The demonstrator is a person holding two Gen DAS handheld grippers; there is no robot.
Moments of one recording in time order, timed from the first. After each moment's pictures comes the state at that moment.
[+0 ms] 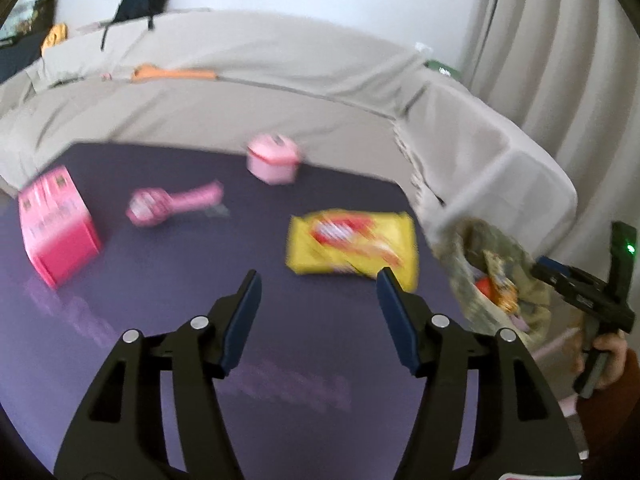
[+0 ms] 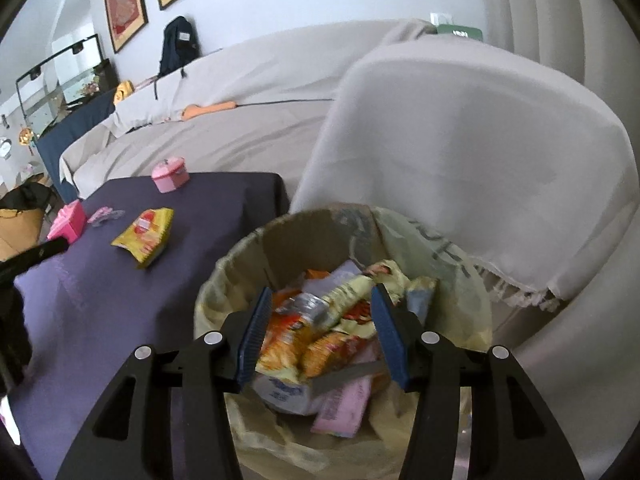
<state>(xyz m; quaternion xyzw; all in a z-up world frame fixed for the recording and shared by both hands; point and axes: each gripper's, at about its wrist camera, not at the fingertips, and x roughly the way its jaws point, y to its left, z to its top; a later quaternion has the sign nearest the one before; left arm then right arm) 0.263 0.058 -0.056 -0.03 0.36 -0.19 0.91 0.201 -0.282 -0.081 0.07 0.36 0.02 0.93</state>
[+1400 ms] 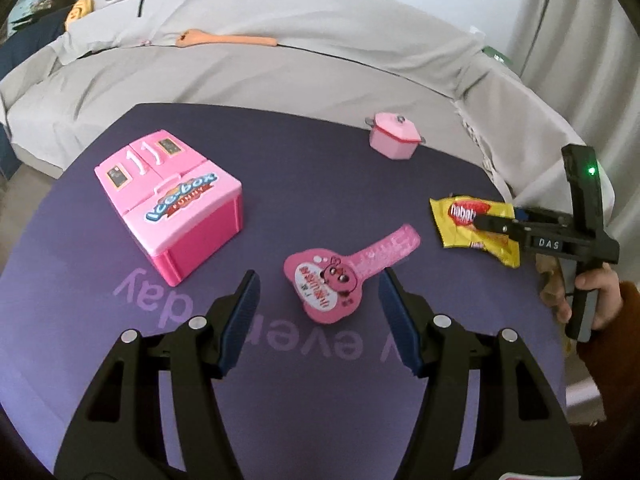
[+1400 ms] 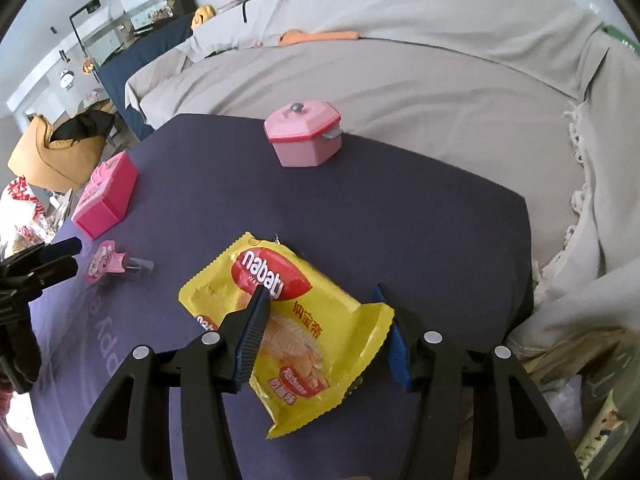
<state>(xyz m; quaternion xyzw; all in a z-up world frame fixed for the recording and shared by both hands) 0.283 0.167 -0.073 -0.02 0.44 -0.15 0.89 0.362 -0.102 -0.113 0.03 0.46 0.18 0.87</state>
